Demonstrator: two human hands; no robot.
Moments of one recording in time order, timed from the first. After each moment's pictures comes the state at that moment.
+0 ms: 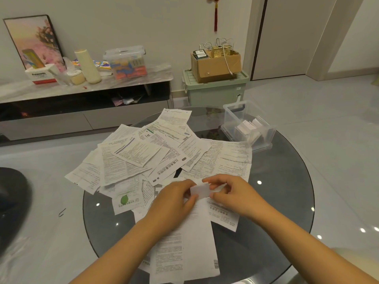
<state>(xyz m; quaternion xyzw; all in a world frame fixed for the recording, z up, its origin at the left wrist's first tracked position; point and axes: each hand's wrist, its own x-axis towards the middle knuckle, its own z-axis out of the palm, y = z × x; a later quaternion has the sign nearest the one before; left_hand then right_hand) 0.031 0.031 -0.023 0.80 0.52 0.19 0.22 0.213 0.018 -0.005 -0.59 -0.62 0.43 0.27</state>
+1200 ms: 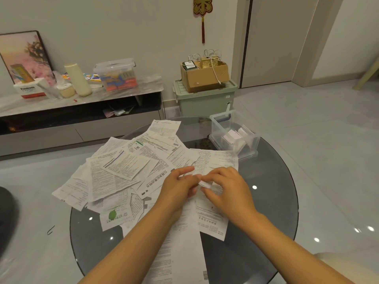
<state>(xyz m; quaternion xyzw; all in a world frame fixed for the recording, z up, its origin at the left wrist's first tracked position) 0.086 0.058 0.005 0.41 0.54 0.42 0.60 0.225 0.030 -0.021 -0.59 -0.71 0.07 0.38</state>
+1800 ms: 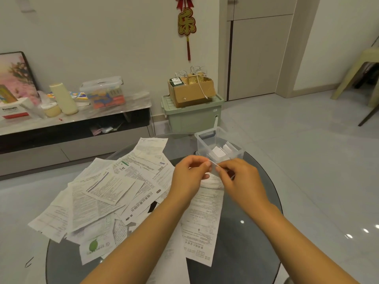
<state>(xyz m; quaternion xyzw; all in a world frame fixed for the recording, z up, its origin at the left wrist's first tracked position) 0.148 0.092 0.043 0.58 0.49 0.45 0.48 0.278 0.053 0.027 -0.64 -0.63 0.07 0.43</state>
